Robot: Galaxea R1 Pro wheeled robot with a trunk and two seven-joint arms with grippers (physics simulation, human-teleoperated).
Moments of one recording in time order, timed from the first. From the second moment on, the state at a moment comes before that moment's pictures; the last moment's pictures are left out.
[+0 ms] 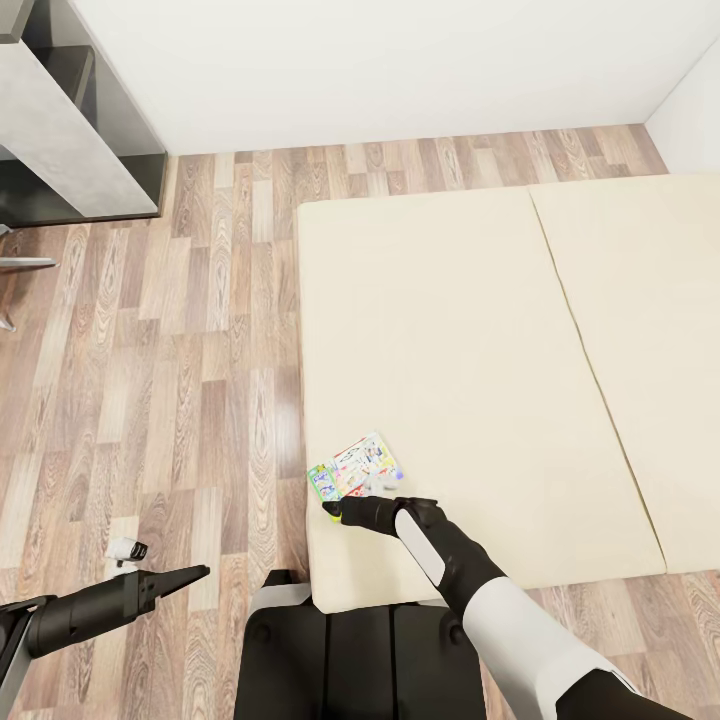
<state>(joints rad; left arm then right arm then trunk) -0.24 0.27 0.40 -1.26 0.10 0.93 -1.56 -0.77 0.17 0.39 -0.67 -0.55 0.49 0.13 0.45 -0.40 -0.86</state>
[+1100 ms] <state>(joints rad) -0.24 0.27 0.40 -1.26 0.09 0.93 -1.56 -0.77 0.17 0.50 -0.67 -0.55 0.44 0.13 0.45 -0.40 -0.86</state>
